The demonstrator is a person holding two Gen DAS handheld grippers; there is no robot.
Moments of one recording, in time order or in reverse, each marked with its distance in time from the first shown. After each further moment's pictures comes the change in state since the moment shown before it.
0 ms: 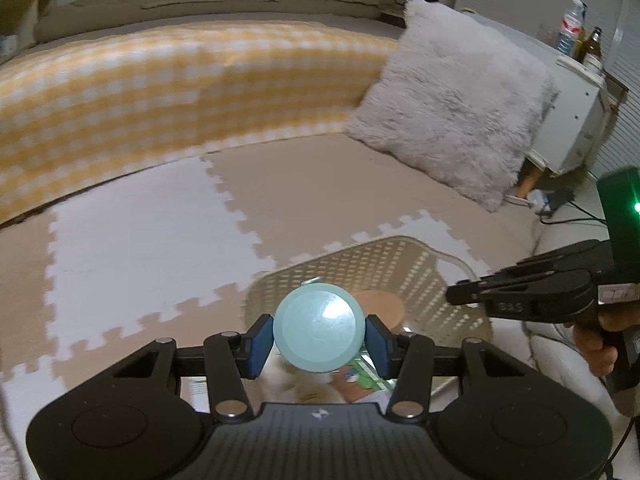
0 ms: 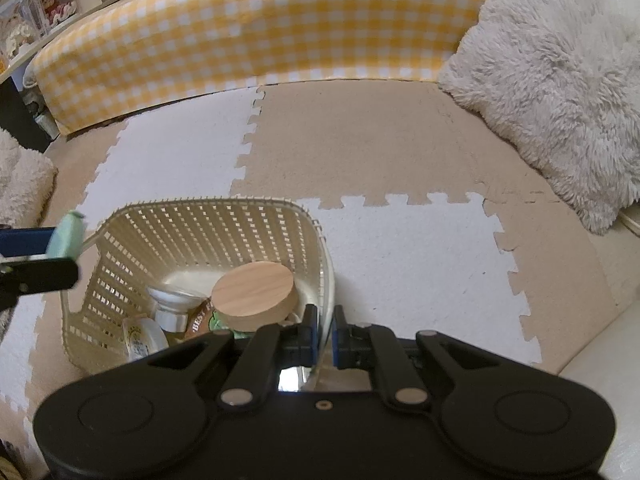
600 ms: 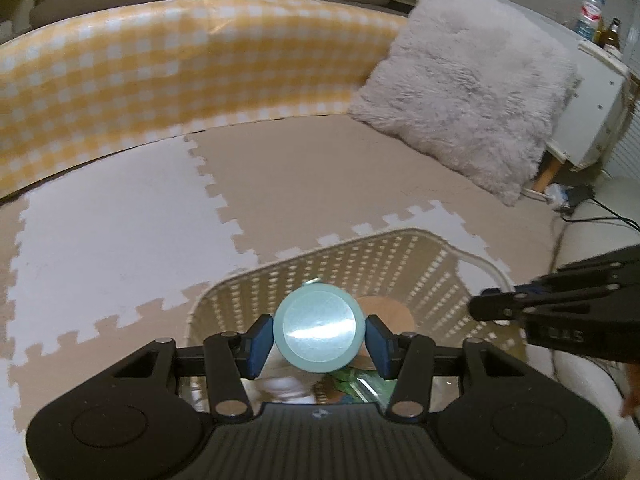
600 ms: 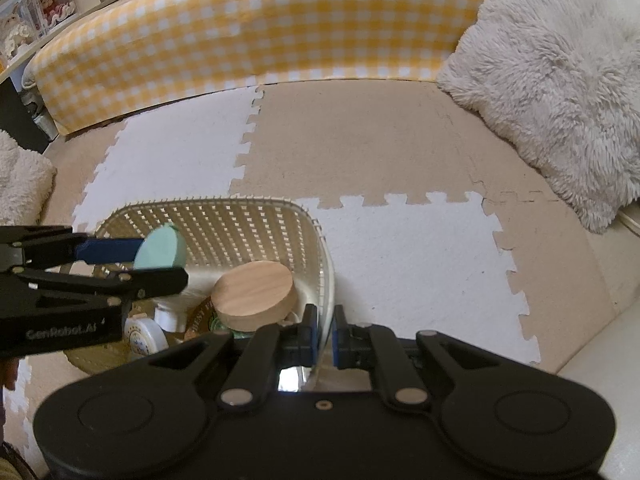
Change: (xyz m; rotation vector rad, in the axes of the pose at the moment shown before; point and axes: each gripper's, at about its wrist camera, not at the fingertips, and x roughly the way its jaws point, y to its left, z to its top) left arm 0.060 -0.005 0.002 -0.036 0.027 0.029; right arm 0.000 0.000 0.001 0.009 0.003 -0.002
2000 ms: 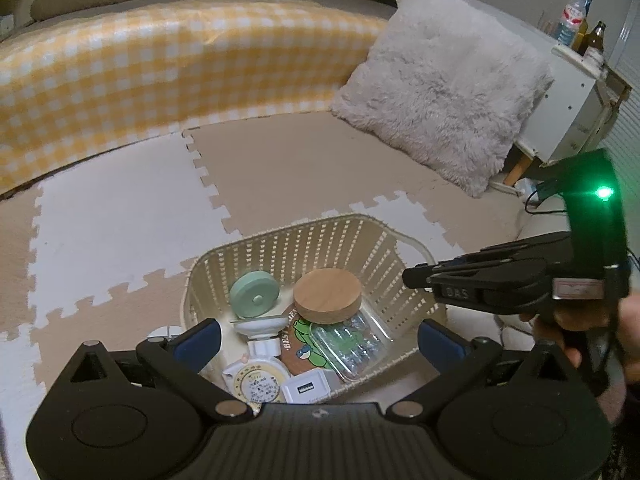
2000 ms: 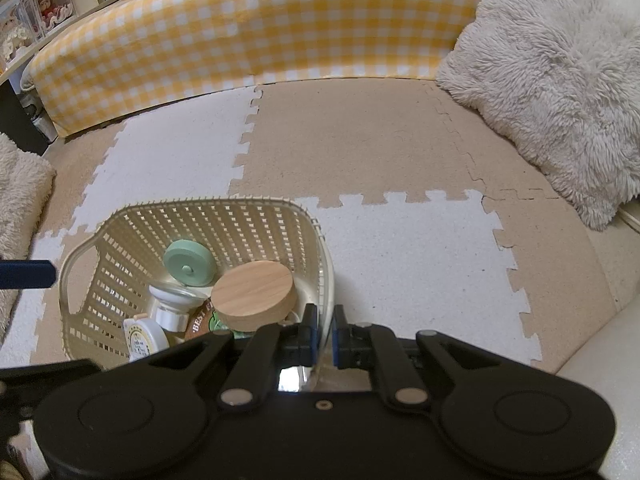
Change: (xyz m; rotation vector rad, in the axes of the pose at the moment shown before) left arm -0.071 -0.024 -0.006 -0.013 0.034 -0.034; right arm 0.000 -0.001 0.000 0.009 0.003 0.001
